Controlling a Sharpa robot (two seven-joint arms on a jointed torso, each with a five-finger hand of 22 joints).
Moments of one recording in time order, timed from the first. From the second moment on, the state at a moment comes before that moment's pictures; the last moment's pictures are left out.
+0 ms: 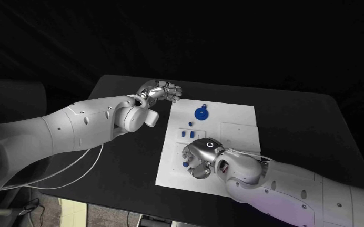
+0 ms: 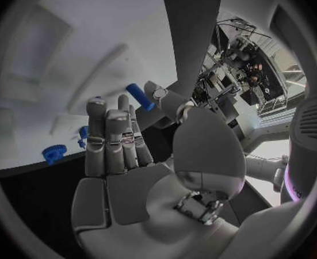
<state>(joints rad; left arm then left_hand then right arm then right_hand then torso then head) 1.22 -0.74 -0.10 1.22 -0.14 -0.23 0.29 1.05 -0.08 0.54 -0.27 0.08 0.84 0.18 0.27 0.51 1.15 0.13 0.07 0.15 0.88 0.13 0.50 0.37 0.05 0.63 0.03 0.62 1.17 1.02 -0.47 -0.18 1.43 -1.75 -0.31 -0.22 1.09 -0.28 0.79 -0.24 0.05 0.86 0.18 0.28 0.45 1.13 0.09 0.12 0.29 1.27 -0.02 1.16 0.87 0.20 1.19 -0.02 0.80 1.31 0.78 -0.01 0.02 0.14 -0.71</state>
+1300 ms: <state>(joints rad) 1.20 -0.72 -0.11 1.17 -0.13 -0.23 0.30 1.05 -0.08 0.54 -0.26 0.08 0.84 0.18 0.27 0.51 1.15 0.13 0.07 0.15 0.88 0.13 0.50 0.37 0.06 0.63 0.03 0.62 1.17 1.16 -0.82 -0.06 1.55 -1.14 -0.23 -0.21 0.94 -0.21 0.66 -0.13 0.06 0.88 0.12 0.31 0.50 1.10 0.01 0.98 0.95 1.31 -0.10 1.21 0.90 0.21 1.24 -0.04 0.81 1.31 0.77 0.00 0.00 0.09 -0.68</state>
